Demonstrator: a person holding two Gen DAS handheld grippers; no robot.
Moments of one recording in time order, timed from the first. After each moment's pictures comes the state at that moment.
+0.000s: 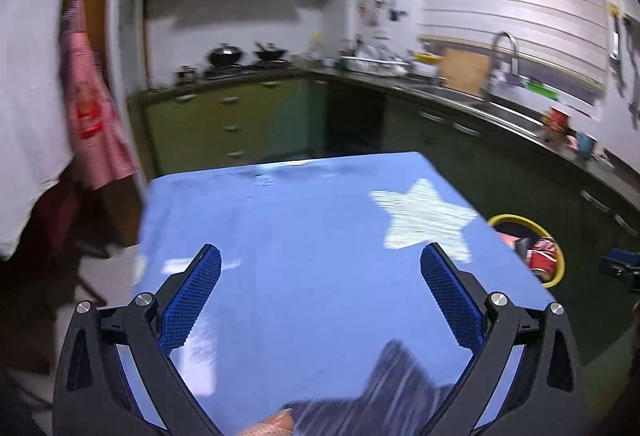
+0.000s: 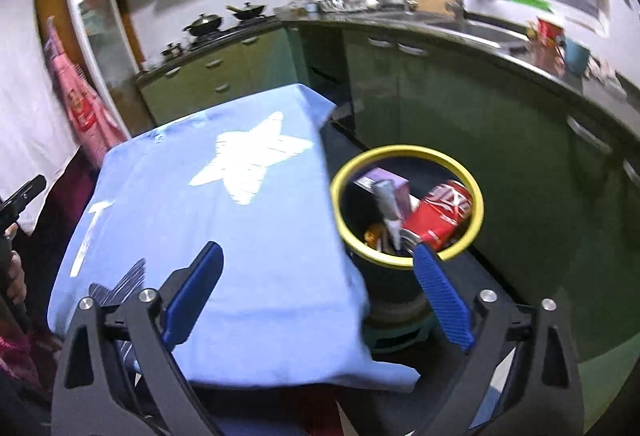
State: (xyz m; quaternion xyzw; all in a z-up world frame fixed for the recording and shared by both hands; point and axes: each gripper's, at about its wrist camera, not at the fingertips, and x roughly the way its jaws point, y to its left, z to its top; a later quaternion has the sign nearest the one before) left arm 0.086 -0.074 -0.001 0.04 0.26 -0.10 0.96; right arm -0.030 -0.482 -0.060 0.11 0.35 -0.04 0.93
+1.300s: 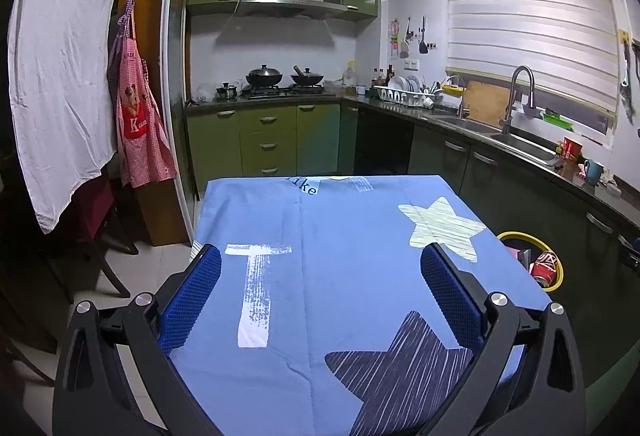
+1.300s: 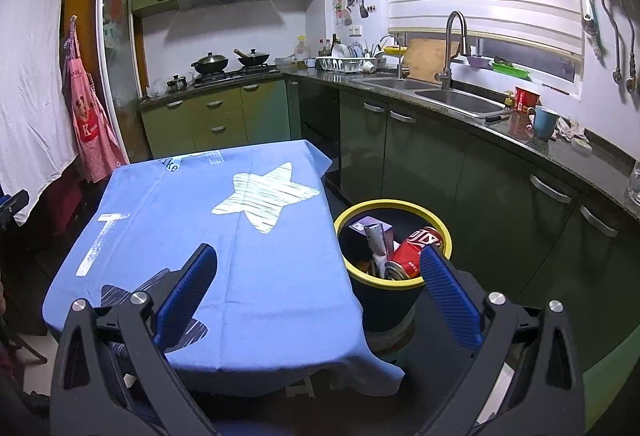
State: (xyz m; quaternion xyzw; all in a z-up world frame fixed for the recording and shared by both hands) left arm -0.013 -0.012 0.034 0.02 0.22 -0.06 0.97; right arm -0.105 -0.433 -0.012 0.05 0.26 -0.07 0.96
